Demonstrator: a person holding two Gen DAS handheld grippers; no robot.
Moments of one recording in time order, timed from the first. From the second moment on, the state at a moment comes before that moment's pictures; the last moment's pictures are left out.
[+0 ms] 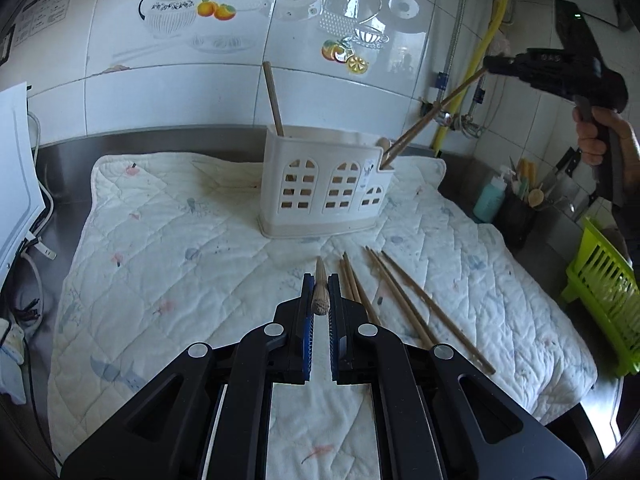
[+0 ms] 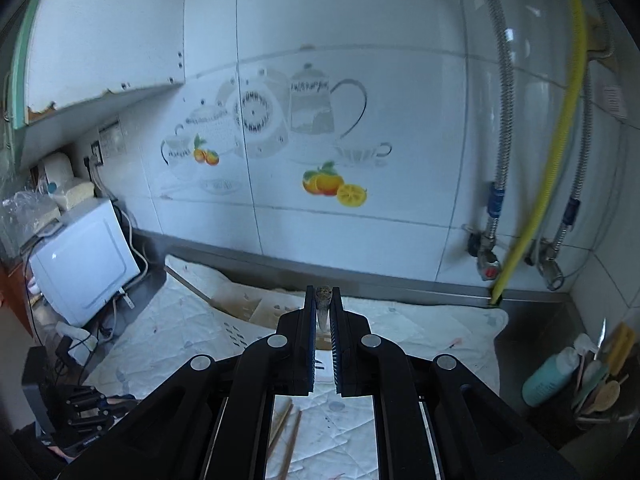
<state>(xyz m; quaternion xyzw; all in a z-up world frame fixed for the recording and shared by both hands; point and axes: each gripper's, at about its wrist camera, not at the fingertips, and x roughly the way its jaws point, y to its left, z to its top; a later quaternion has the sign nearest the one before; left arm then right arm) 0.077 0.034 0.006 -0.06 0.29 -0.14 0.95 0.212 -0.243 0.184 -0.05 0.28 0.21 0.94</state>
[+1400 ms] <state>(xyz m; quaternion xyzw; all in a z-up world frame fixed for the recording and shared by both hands) 0.199 0.006 0.152 -0.01 0.18 -0.10 0.98 0.108 -0.272 0.050 -0.02 0.29 0.19 0.94</state>
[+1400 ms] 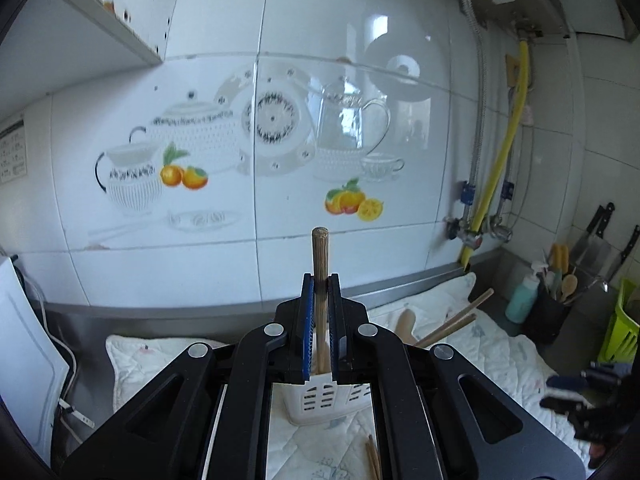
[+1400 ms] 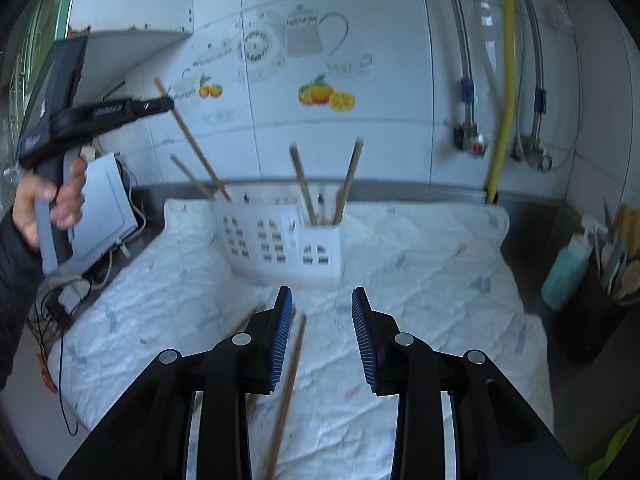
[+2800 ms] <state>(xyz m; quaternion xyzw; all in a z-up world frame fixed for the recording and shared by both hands) 0.049 -0.005 -0.038 -0.02 0.36 -0.14 0.92 0.041 -0.244 -0.090 -0.02 0.39 0.16 0.91</state>
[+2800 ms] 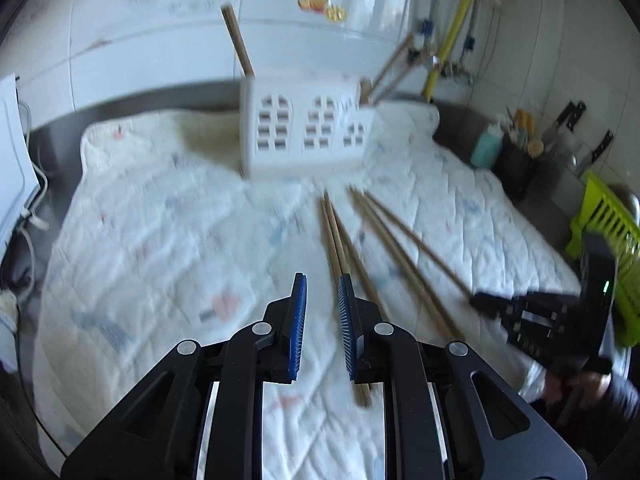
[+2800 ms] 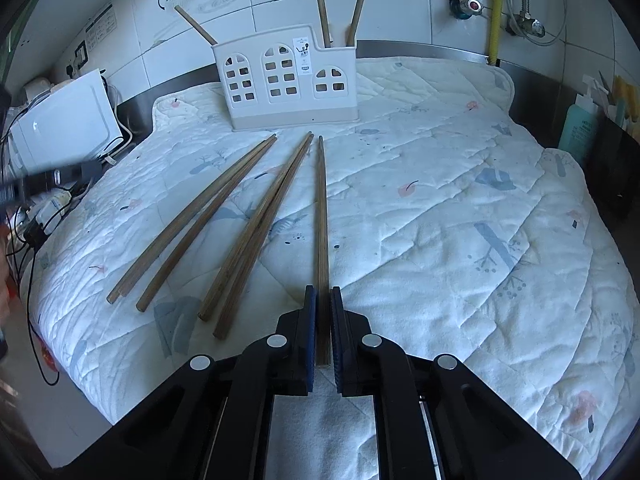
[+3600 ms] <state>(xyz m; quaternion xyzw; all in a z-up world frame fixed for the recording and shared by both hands) 0.014 -0.016 -0.094 0.02 0.41 -0.14 0.90 0.043 -0.248 -0.090 0.01 0.40 0.16 0.90</state>
